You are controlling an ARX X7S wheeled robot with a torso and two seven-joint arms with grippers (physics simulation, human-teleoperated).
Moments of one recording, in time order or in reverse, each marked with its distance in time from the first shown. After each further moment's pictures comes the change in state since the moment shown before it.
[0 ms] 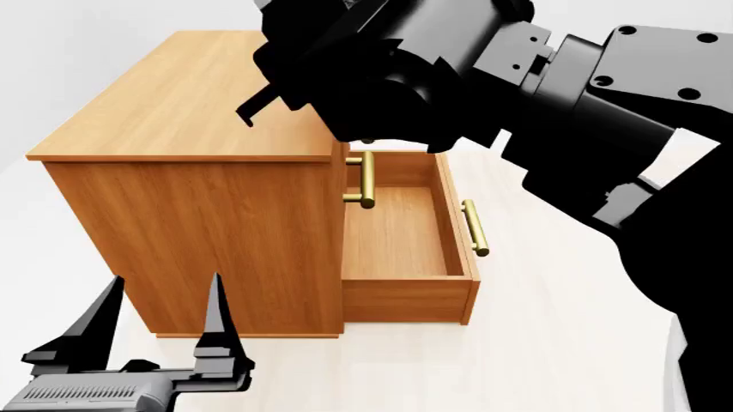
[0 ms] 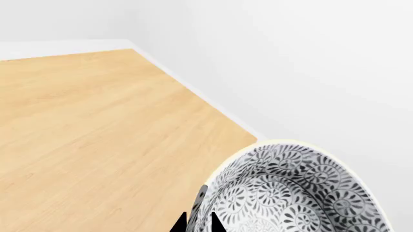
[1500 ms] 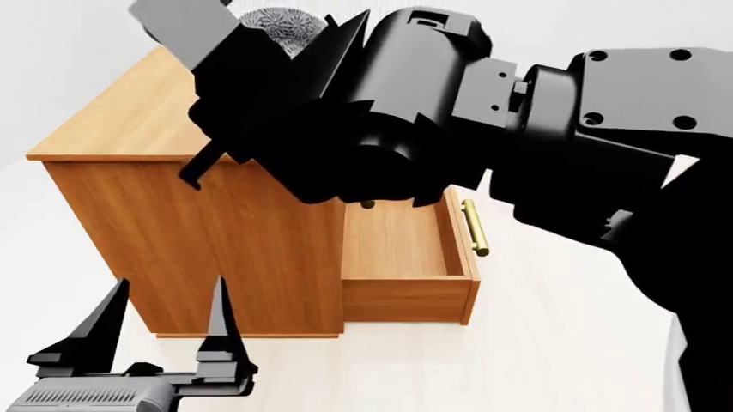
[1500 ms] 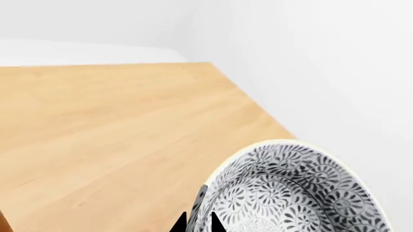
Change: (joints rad) left arm 0.007 -0.013 0.017 -0.003 -0.015 0.019 -0.003; right arm 0.000 0.000 -0.008 -0.243 0.059 -0.021 0.054
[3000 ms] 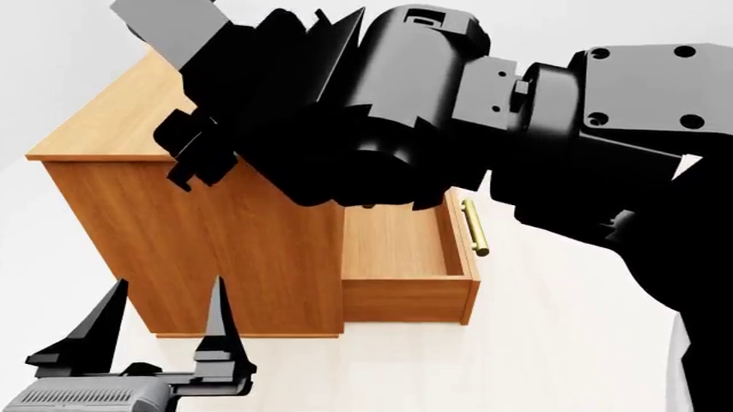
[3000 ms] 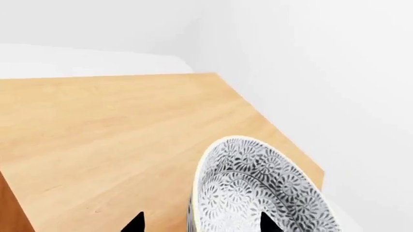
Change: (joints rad) left arm -0.001 -0.013 0.006 0.000 -0.015 0.009 -0.014; right arm 0.010 0.000 0.004 -0.027 -0.010 -0.014 -0.003
